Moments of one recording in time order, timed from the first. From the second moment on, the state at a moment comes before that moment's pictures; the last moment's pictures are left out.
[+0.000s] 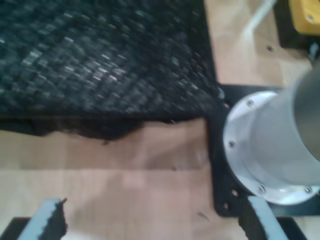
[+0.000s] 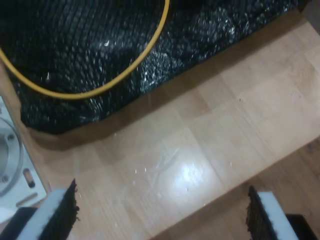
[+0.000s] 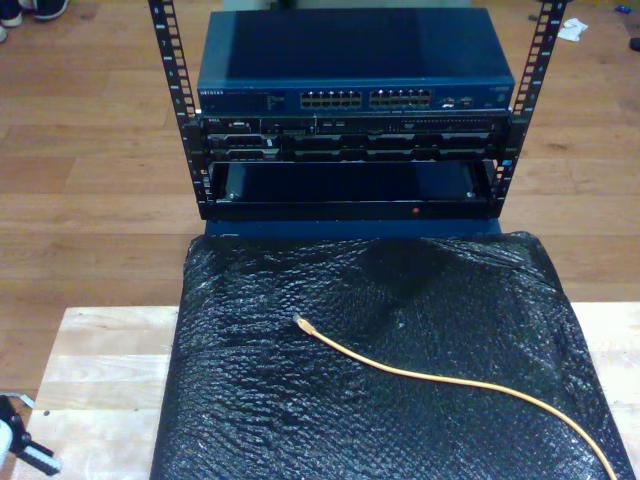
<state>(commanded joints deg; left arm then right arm) 45.4 -30.5 -30.0 -17.9 91.5 -224.0 -73.5 -26.4 -47.1 27.3 99.7 -131.4</state>
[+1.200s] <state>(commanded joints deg) 41.7 -29.2 -30.5 -23.3 91.0 -228.6 -57.4 -40.3 -41.2 44.1 98.8 -107.3</state>
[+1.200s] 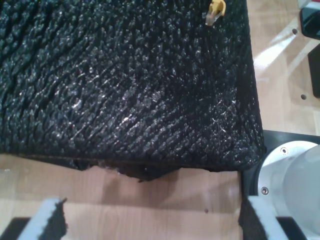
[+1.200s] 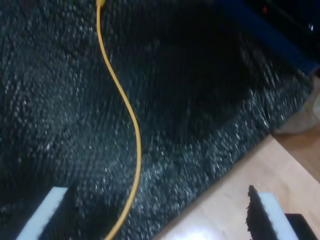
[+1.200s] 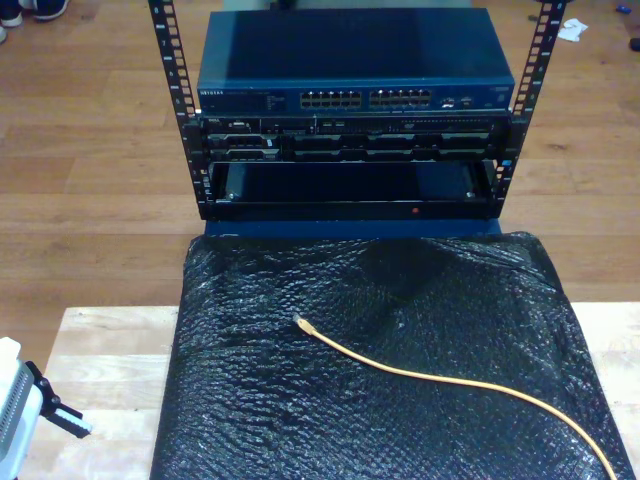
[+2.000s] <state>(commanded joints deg) 41.7 -29.0 -30.5 -23.3 91.3 -228.5 -27.8 -32.7 -43.2 43.2 79.2 -89.9</state>
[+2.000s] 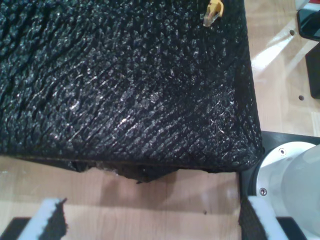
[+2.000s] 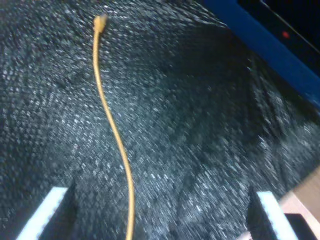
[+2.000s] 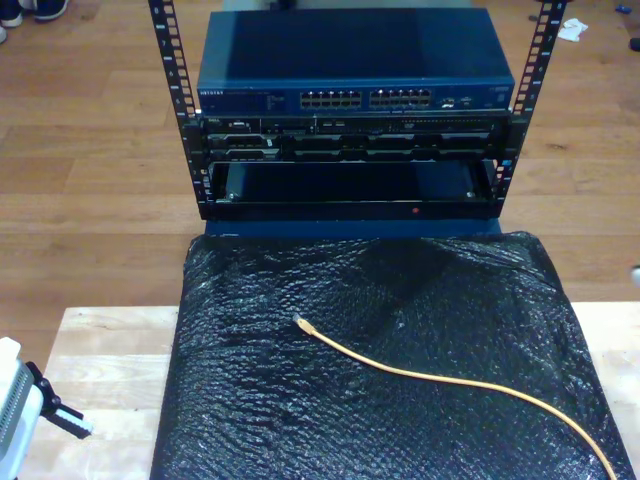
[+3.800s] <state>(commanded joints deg) 41.6 -26.1 -30.6 -23.2 91.2 -228.6 28.4 -3.0 -55.7 0.5 52.6 -31.4</state>
